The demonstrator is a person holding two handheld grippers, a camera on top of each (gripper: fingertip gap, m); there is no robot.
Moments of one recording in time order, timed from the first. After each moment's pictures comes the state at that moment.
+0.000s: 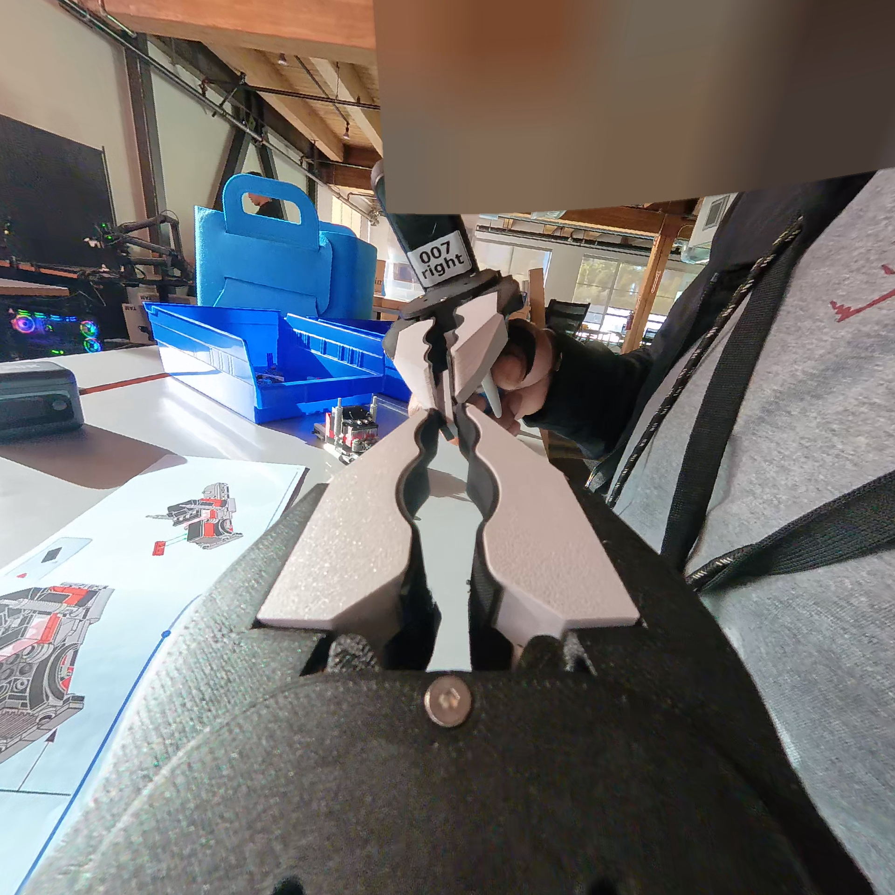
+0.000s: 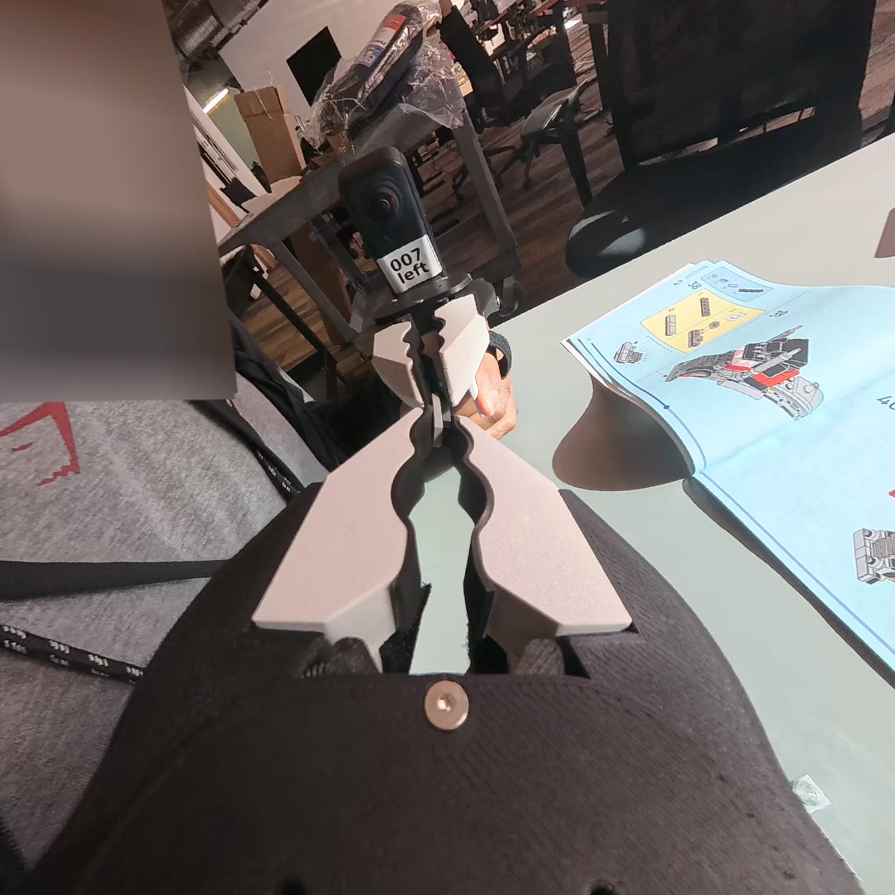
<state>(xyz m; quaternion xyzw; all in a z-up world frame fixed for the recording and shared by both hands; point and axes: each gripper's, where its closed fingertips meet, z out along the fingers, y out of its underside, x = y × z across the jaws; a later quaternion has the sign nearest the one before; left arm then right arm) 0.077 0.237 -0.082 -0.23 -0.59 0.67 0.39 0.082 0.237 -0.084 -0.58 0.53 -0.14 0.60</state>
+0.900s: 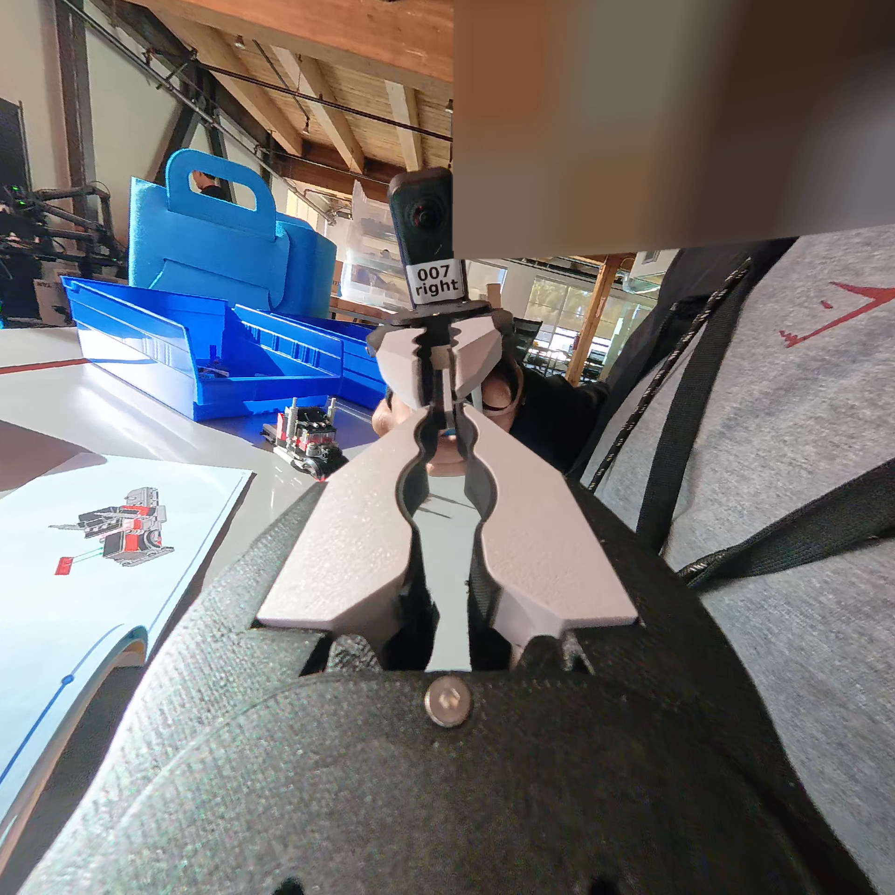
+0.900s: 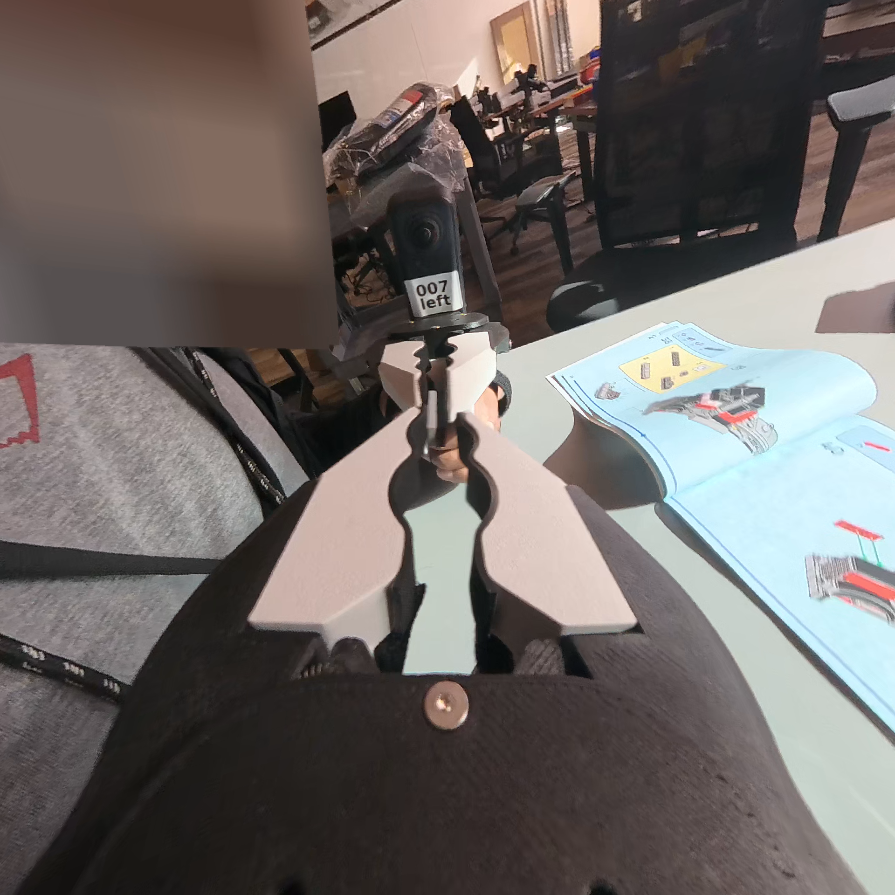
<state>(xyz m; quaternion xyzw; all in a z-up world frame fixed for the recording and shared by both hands) 0.061 0.235 -0.082 -0.23 -0.57 0.64 0.45 0.071 0.232 -0.080 -0.58 0.48 -0.21 0.62</state>
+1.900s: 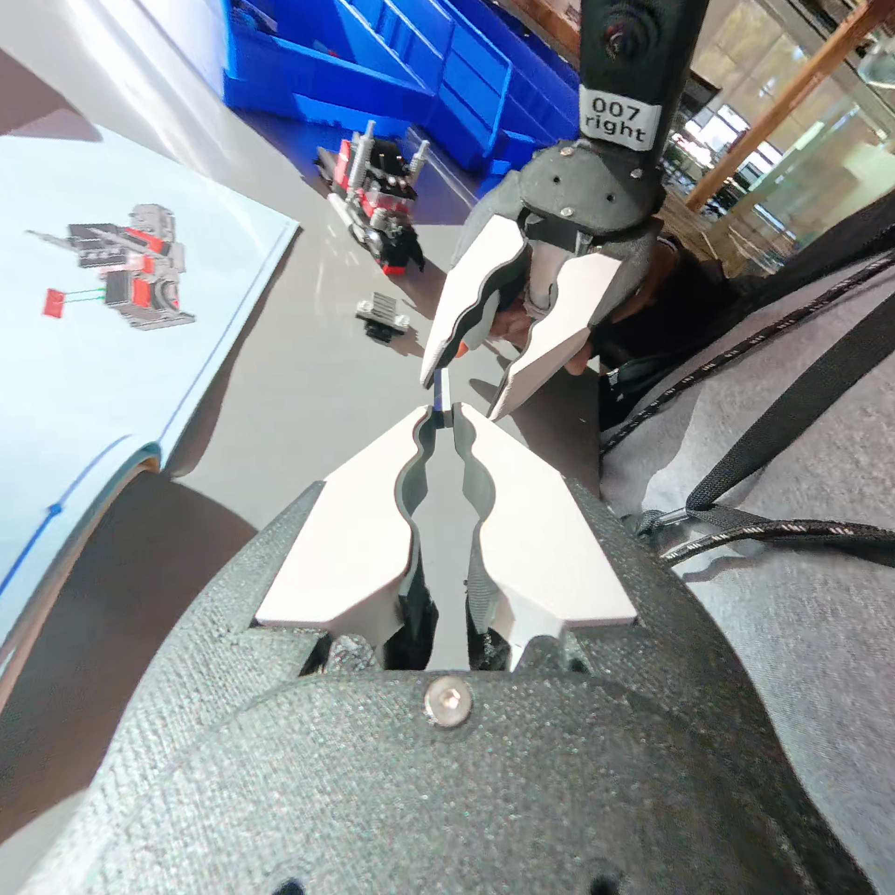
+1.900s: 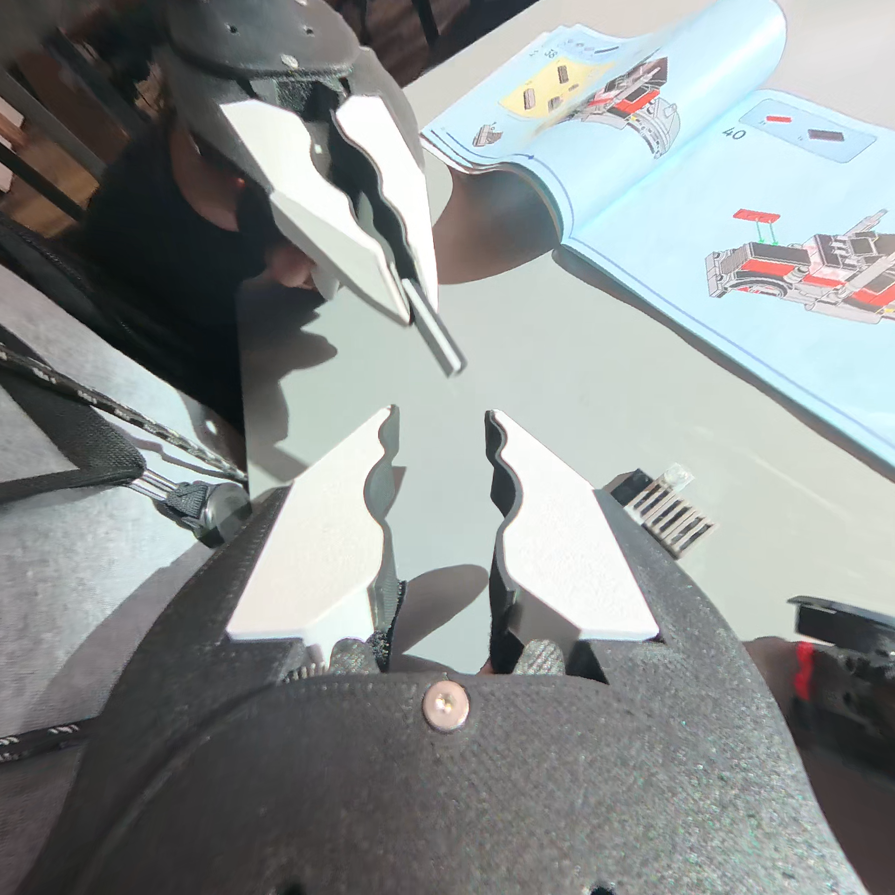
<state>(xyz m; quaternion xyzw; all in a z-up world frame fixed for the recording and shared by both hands) 0.050 0.202 -0.169 -0.19 -0.80 0.43 0.38 0.029 0.196 -0.190 -0.62 0.62 -0.19 0.45</state>
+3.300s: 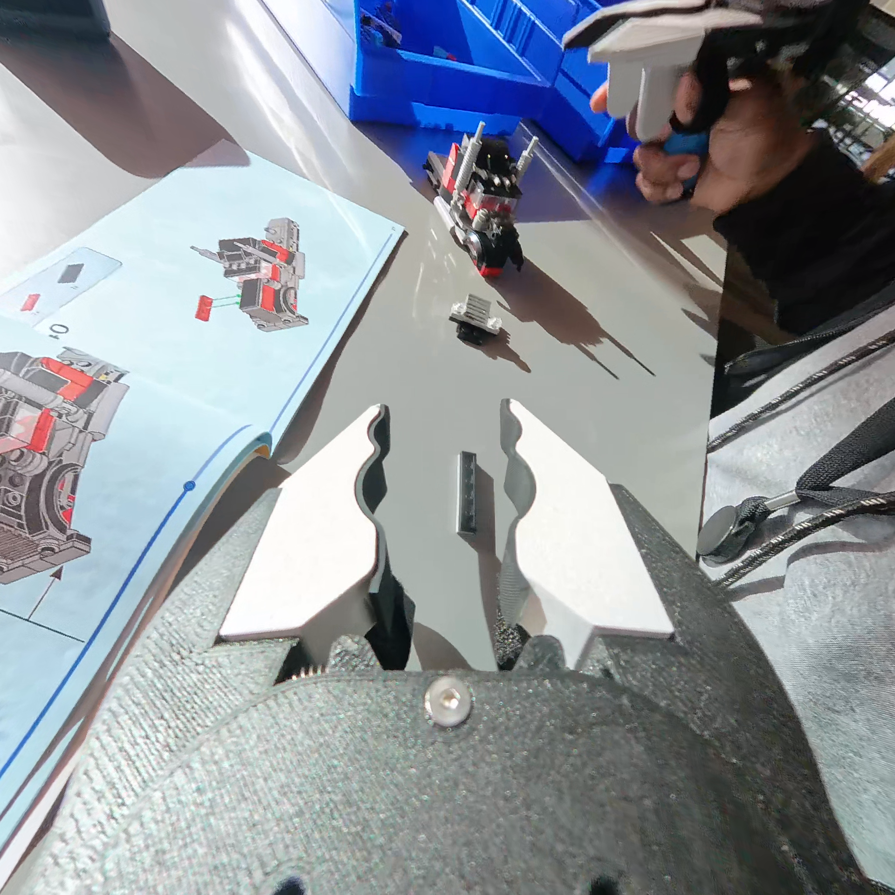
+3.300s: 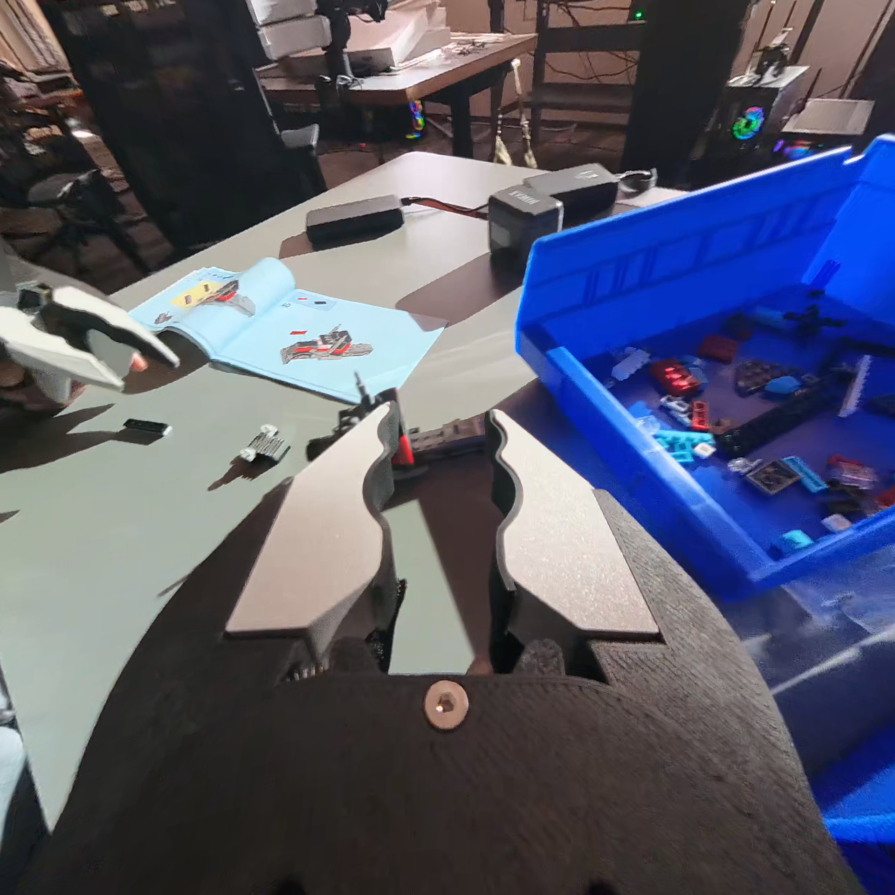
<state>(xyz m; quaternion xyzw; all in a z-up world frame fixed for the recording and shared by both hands) 0.073 0.180 -0.181 -0.16 -0.83 0.45 0.27 -0.113 0.000 -0.118 -0.44 0.68 -0.46 0.37</state>
